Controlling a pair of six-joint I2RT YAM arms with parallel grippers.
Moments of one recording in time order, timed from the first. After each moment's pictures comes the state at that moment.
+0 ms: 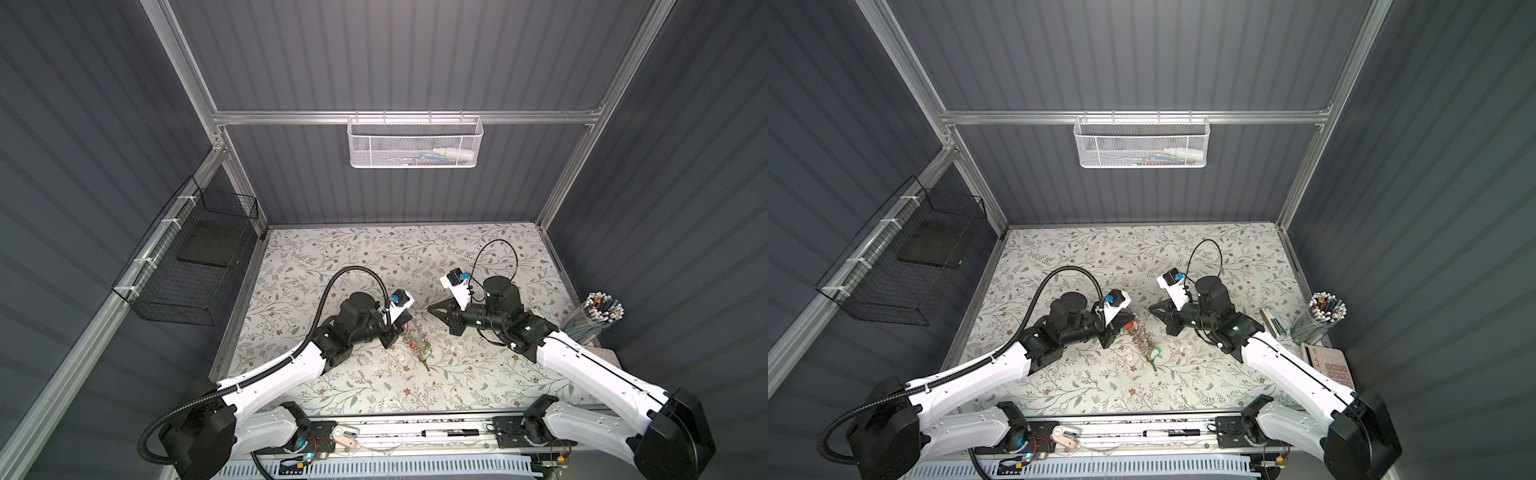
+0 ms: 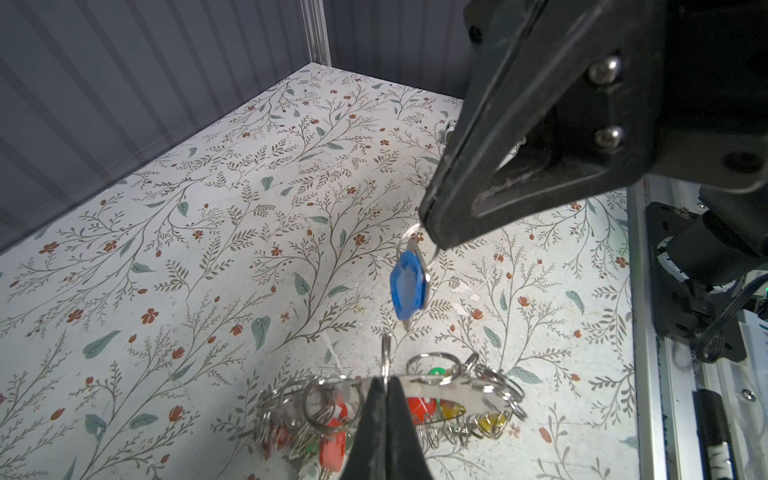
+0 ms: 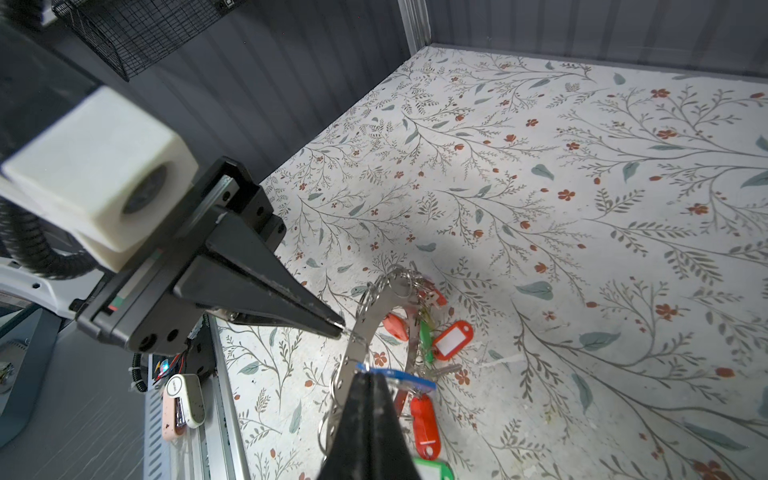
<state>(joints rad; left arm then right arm) -0.80 1.17 0.67 0.07 0.29 0.15 0.59 1.09 0.72 -0.08 -0.52 0.15</state>
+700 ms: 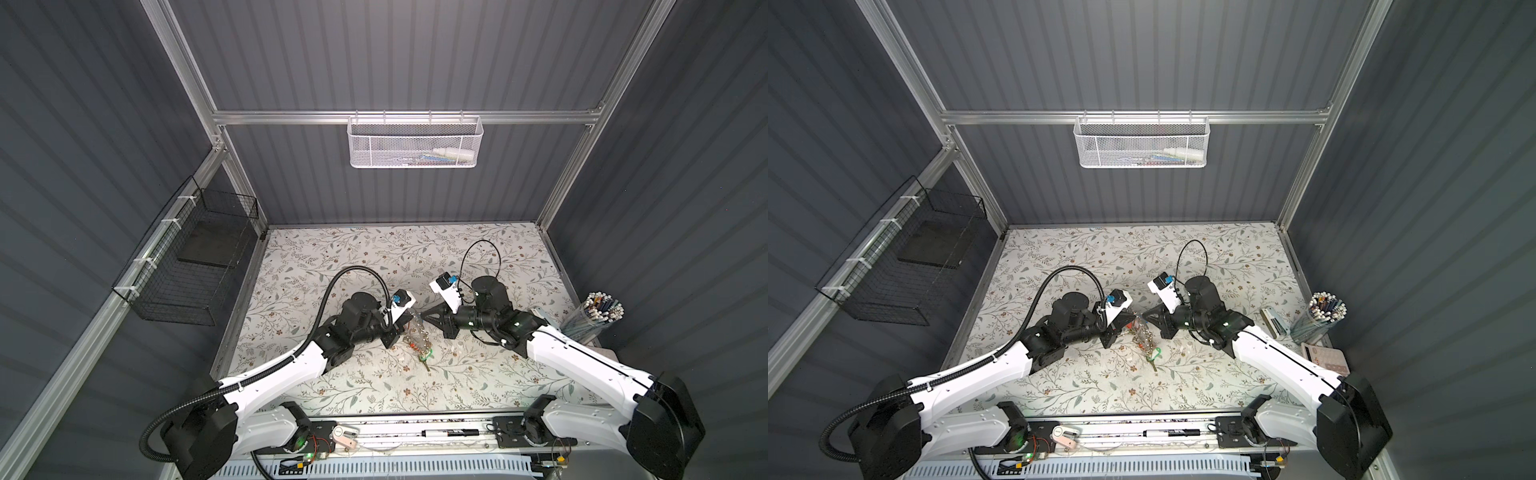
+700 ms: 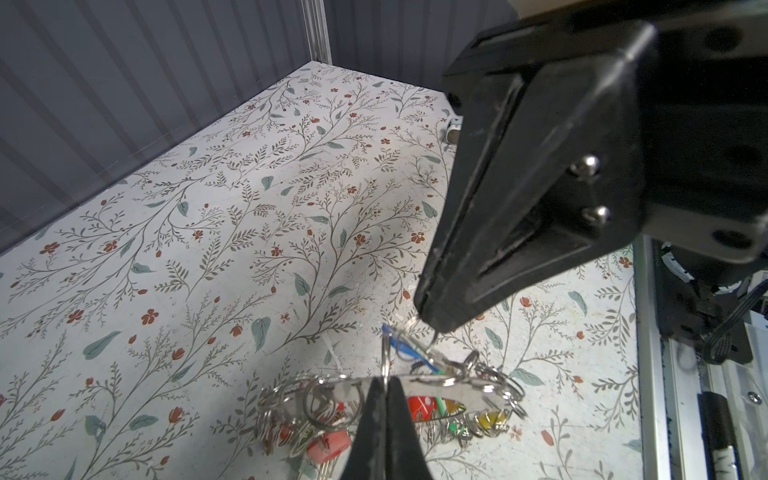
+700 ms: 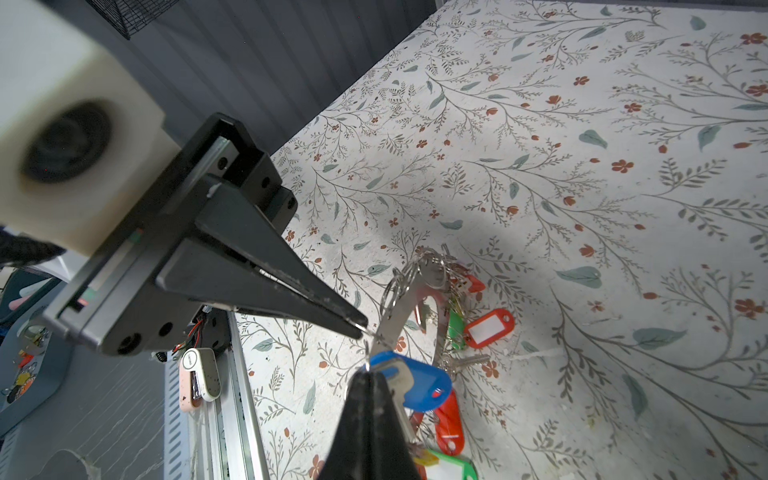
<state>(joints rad) -0.81 1.19 0.67 0.07 0.27 0.15 0.63 1.17 0.74 -0.10 -0.55 0.14</state>
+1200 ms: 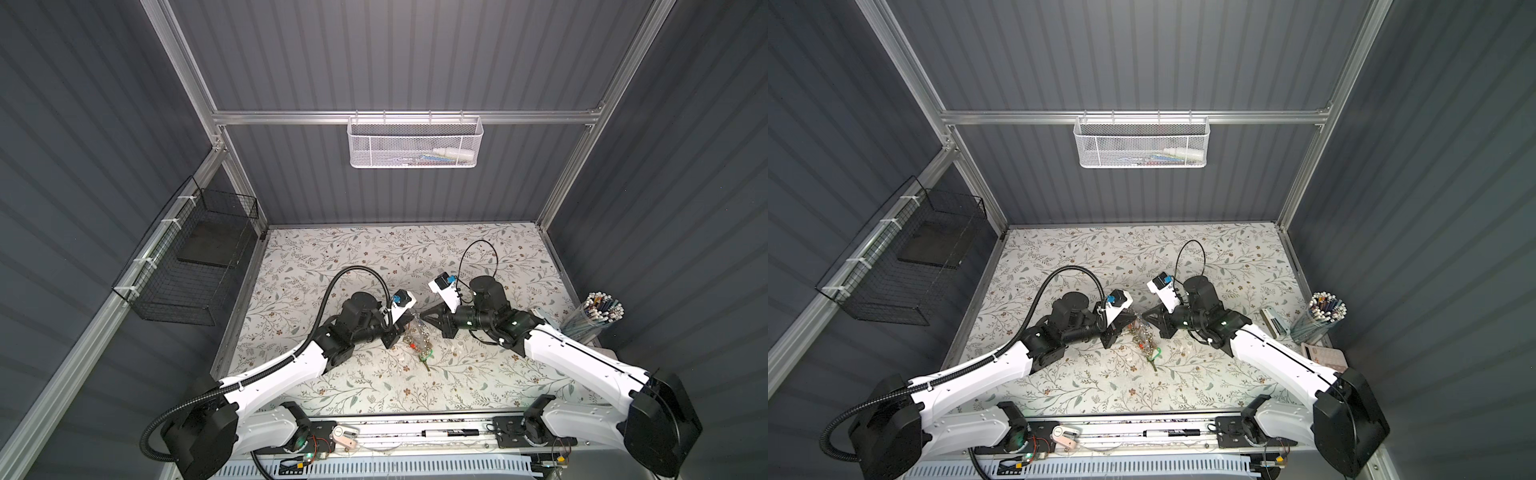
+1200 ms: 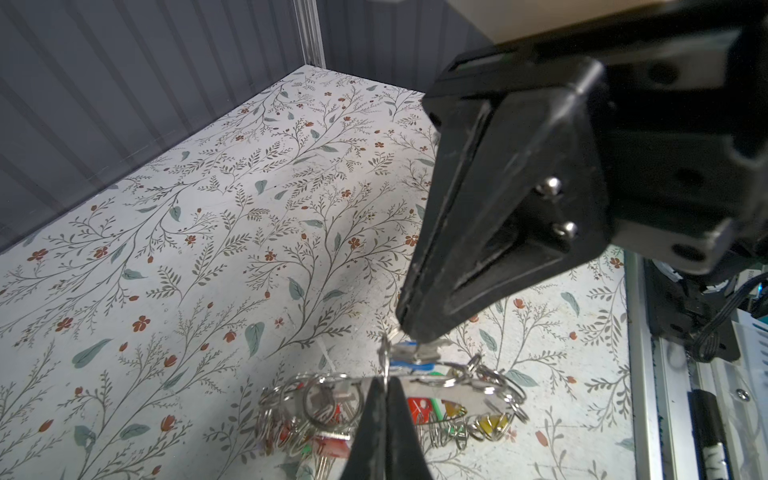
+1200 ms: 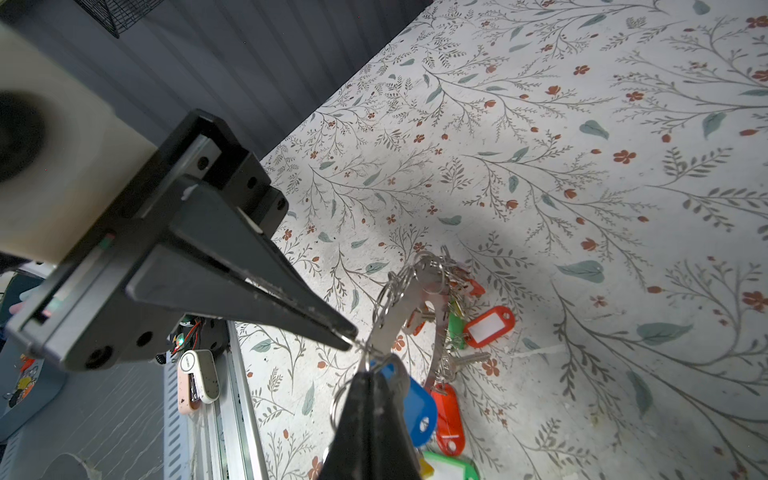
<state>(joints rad) -0.81 1.19 0.67 0.08 0.30 0.15 0.62 1.20 0.74 -0.09 -0.55 0.15</state>
